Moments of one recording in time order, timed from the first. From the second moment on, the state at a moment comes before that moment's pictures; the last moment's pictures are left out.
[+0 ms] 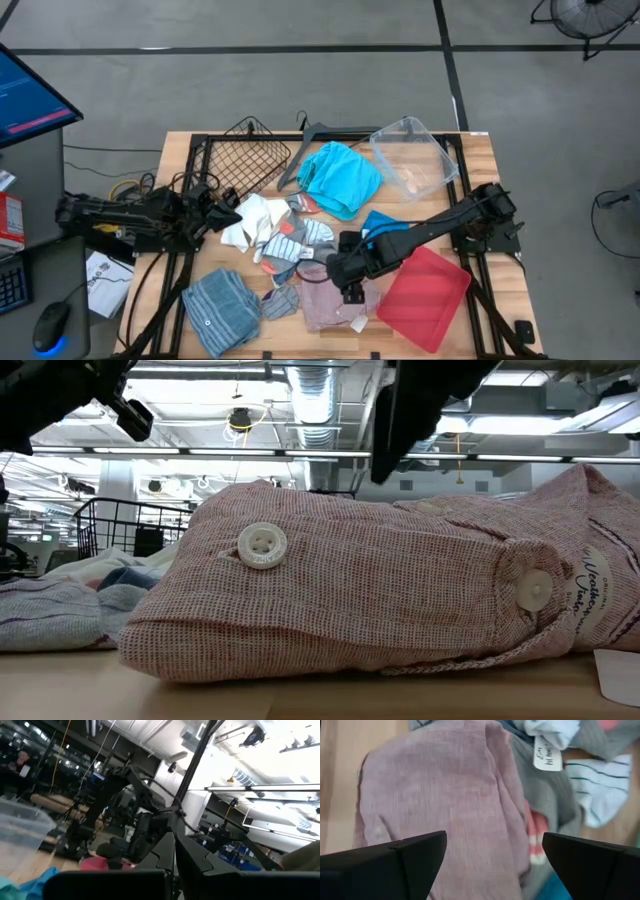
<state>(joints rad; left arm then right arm) 0.00 0.35 0.01 0.76 0.21 -0.56 0.39 1.87 1.48 -0.75 0.18 0.32</state>
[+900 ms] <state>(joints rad) 0.00 0.40 0.01 0.77 0.21 -0.56 0.38 1.87 1.48 -0.80 0.18 0.39</state>
